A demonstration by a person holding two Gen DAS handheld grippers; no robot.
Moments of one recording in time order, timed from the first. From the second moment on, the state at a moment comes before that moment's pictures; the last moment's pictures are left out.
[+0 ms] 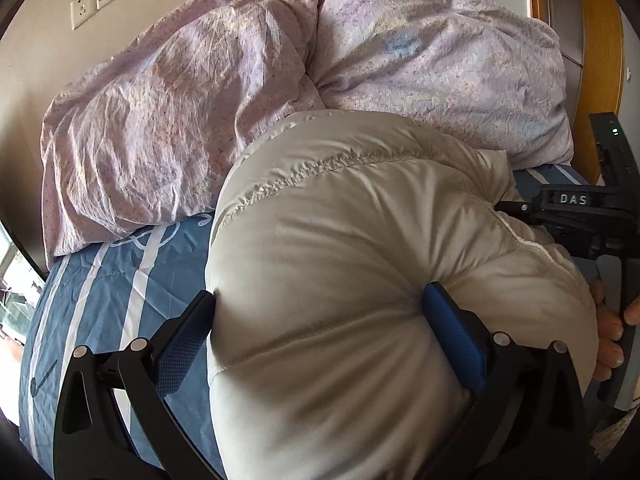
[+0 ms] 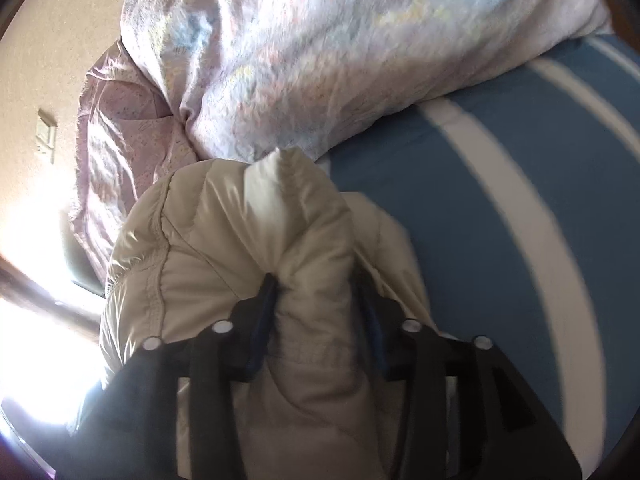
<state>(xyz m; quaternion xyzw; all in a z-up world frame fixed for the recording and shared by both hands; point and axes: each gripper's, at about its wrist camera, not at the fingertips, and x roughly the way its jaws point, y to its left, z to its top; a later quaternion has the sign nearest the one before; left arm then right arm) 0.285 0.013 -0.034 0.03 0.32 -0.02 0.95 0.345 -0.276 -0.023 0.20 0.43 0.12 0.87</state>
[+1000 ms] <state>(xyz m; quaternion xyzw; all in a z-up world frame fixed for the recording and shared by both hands) 0.274 0.019 -0.037 0.01 0.35 -0.04 0.93 0.264 -0.222 -0.019 0.04 0.39 0.17 0.90</state>
